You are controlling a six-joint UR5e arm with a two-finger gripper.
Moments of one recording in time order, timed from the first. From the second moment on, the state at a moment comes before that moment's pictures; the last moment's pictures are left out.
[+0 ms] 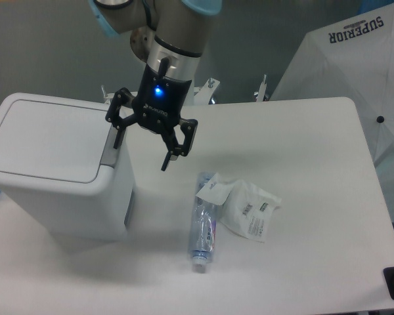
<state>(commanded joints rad) 2.40 -1.60 -1.69 -1.06 1.04 0.69</state>
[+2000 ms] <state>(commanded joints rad) 2.56 -1.73 -1.66 -0.95 1.02 0.74</state>
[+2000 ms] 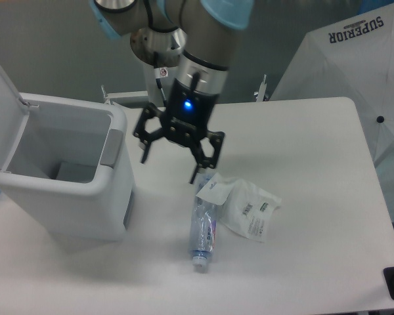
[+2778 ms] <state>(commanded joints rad) 2.72 -1.88 -1.67 -0.96 1.33 1.31</state>
